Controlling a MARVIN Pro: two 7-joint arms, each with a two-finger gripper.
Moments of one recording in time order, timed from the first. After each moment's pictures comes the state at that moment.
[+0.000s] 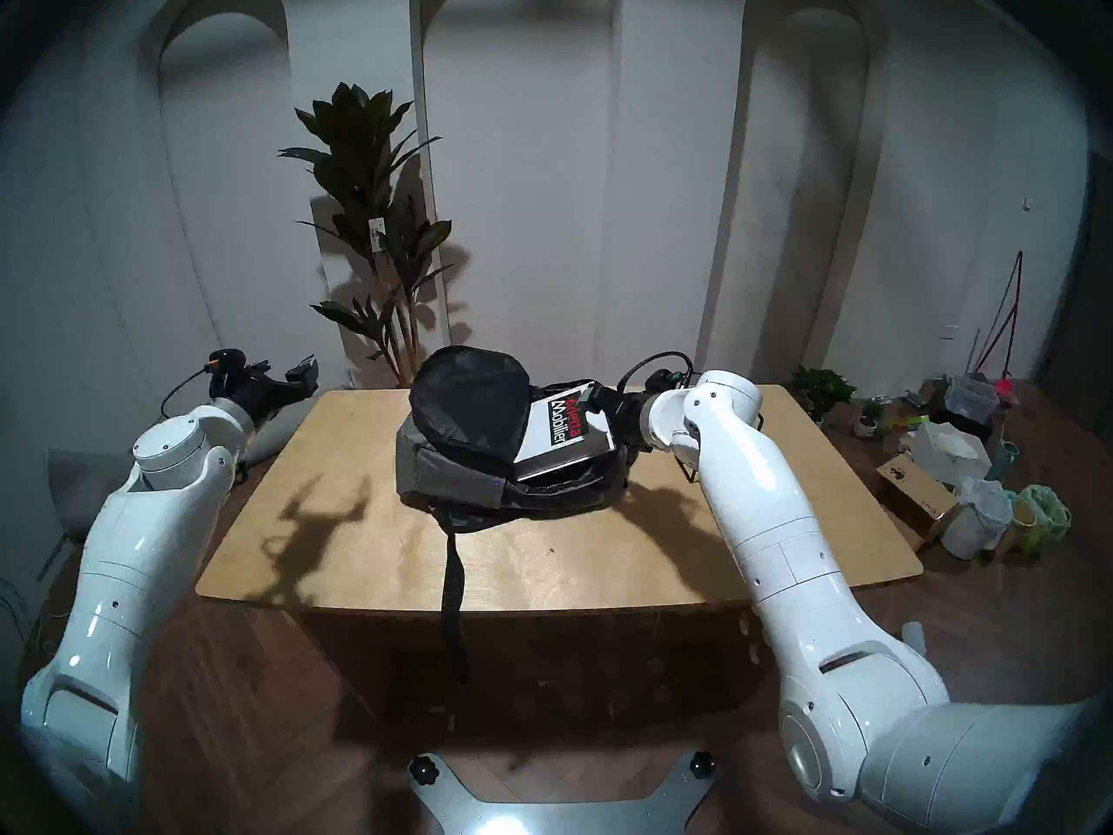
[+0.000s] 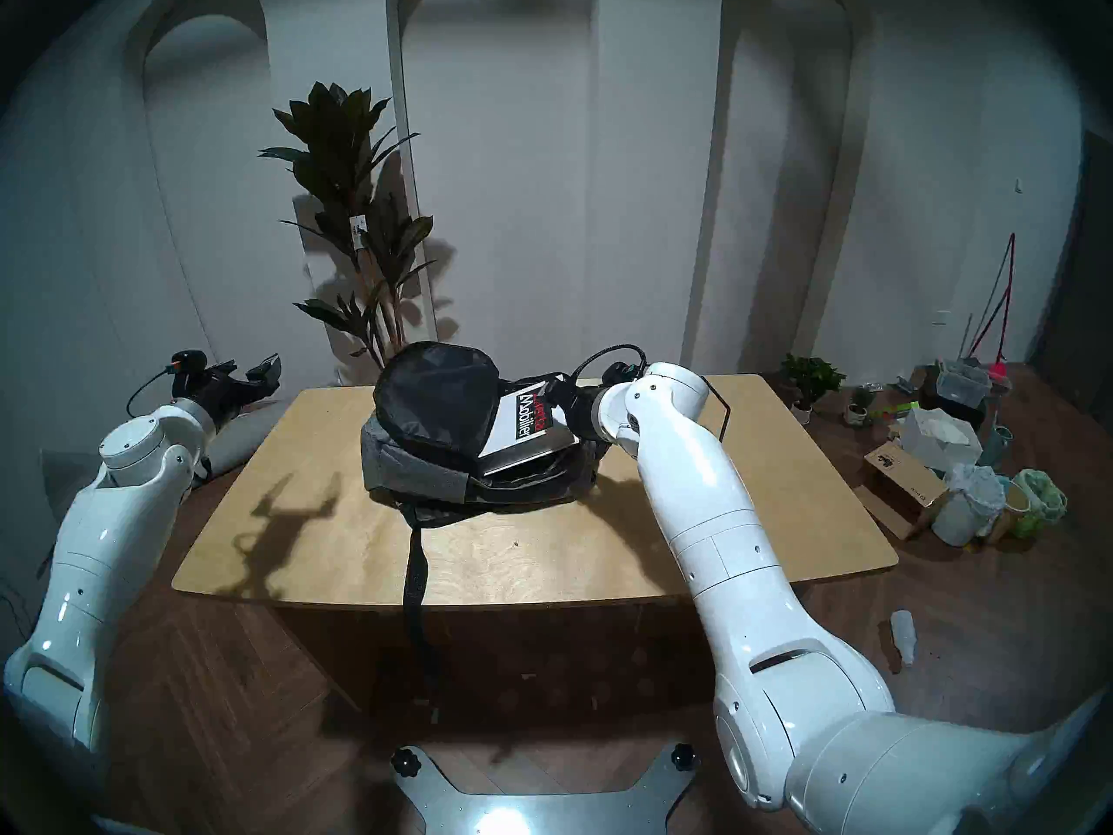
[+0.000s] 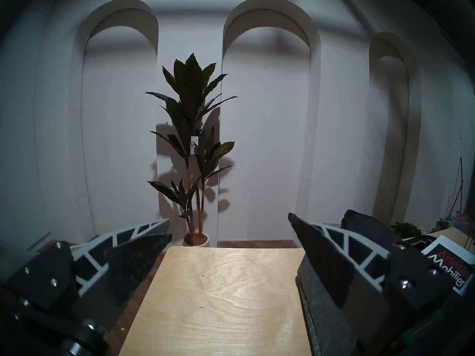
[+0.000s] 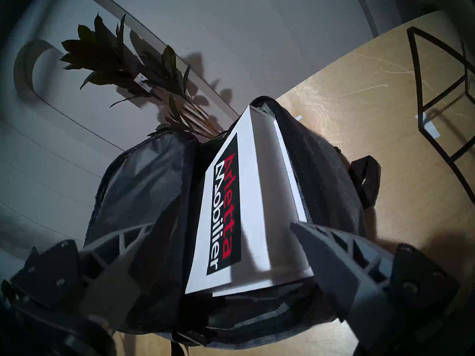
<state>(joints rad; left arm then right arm) 1.28 -0.84 -1.55 -1.38 -0.74 0.15 -0.08 -1.02 -1.51 1.35 -1.30 1.15 0.75 -0.43</state>
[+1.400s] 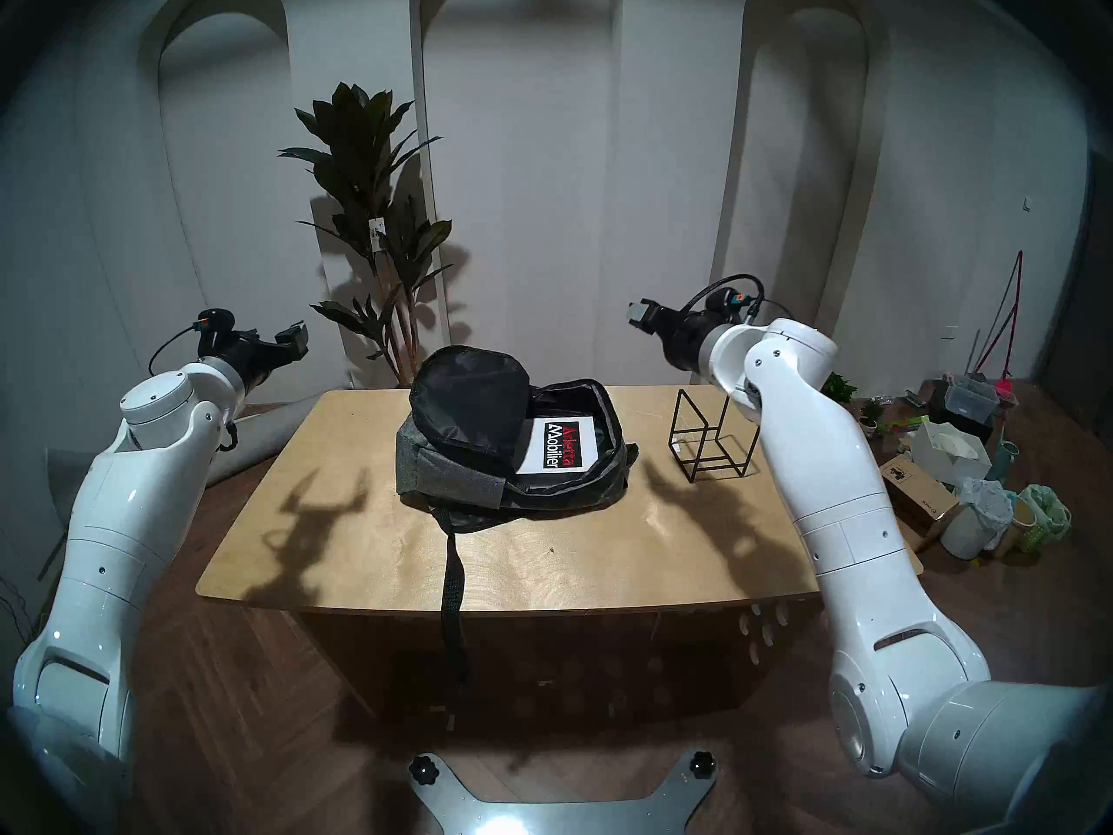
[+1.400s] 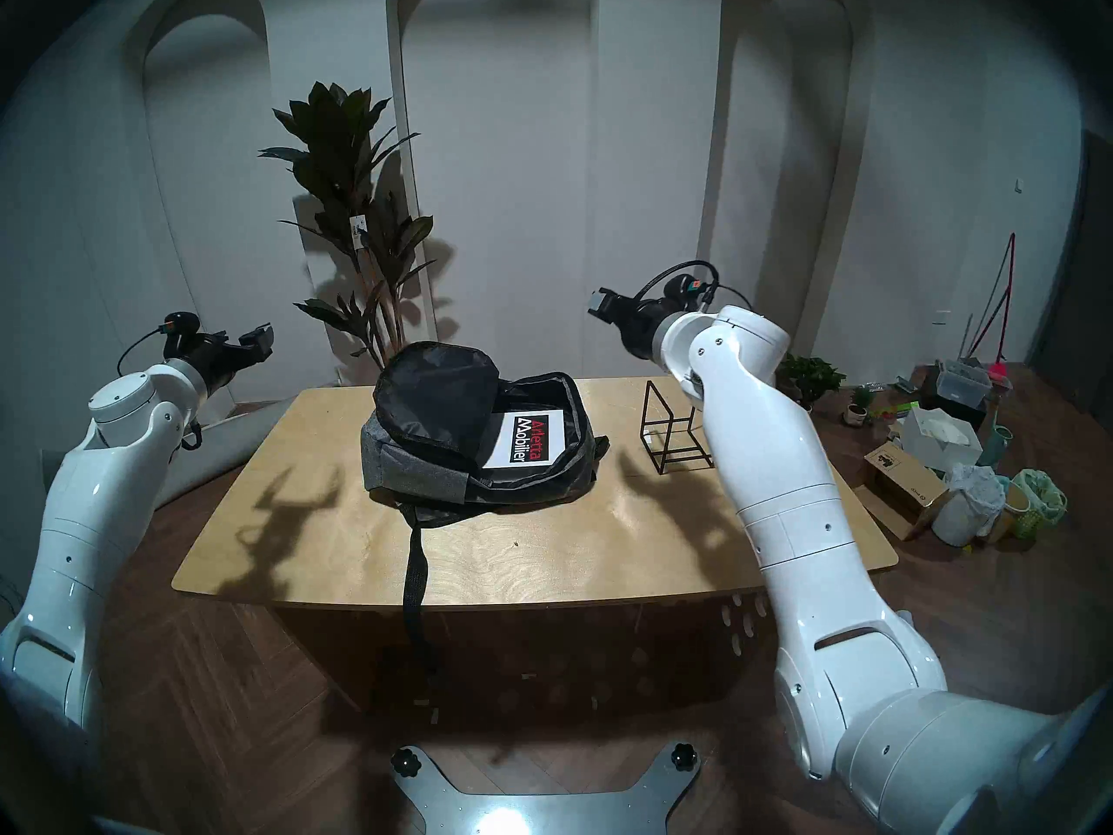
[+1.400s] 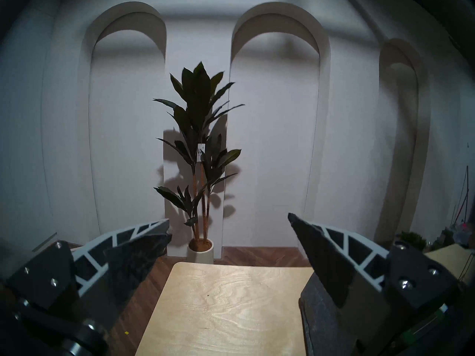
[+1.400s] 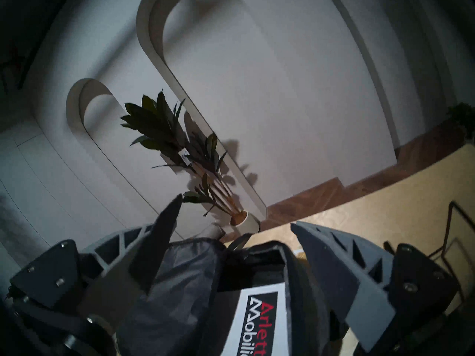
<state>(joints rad) 1.16 -0.81 -1.48 -1.41 -0.73 0.32 -0.03 -0.99 -1.31 1.43 -1.52 1.00 0.61 -0.20</state>
